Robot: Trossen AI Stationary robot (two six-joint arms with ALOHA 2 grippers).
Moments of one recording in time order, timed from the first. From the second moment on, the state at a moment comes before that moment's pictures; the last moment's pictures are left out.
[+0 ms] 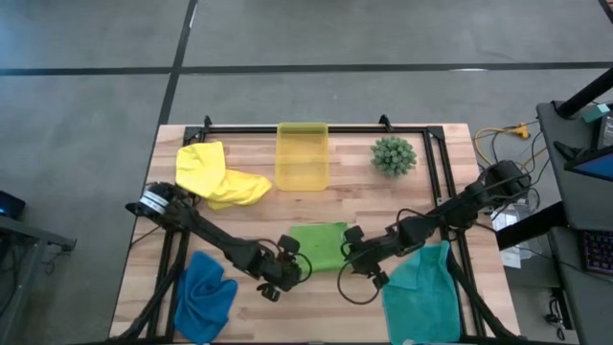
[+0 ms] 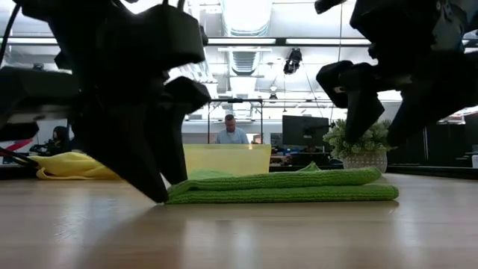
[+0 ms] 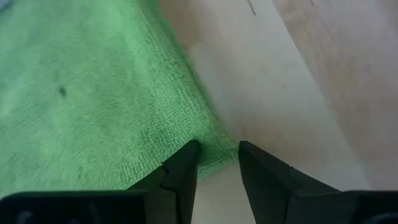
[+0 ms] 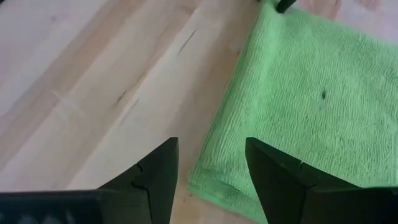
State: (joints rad) left arm -0.48 1.87 1.09 -0.27 -0.24 0.01; right arm 0.43 1.57 0.76 -0.07 0.03 -0.15
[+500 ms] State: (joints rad) left arm -0.48 1.89 1.10 -0.26 -0.24 0.01; right arm 0.42 1.57 0.66 0.02 0.03 -0.24
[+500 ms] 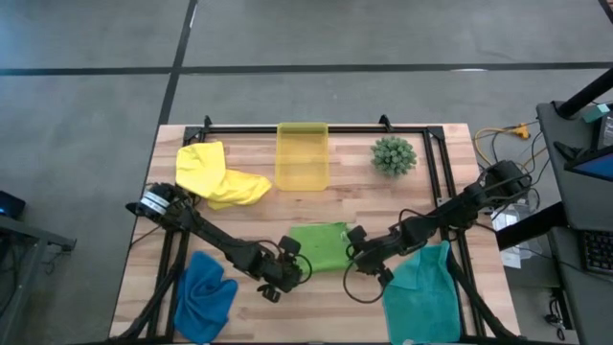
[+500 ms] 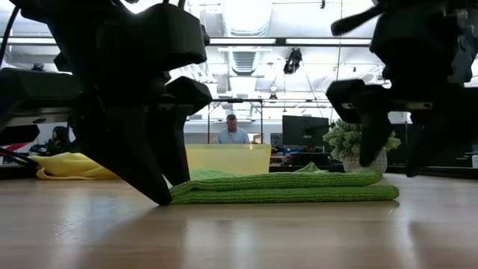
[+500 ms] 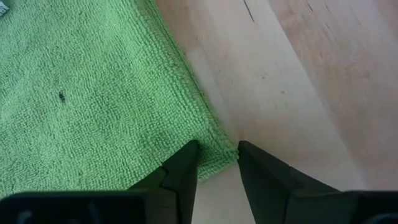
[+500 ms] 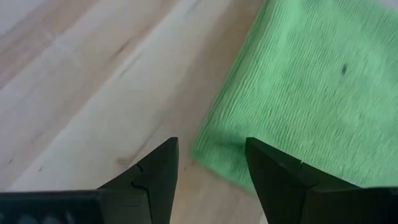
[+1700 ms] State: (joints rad) left arm -0.48 1.88 1.11 -0.28 -0.27 -0.12; right arm 0.47 1.67 0.70 -0.02 0.09 -0.03
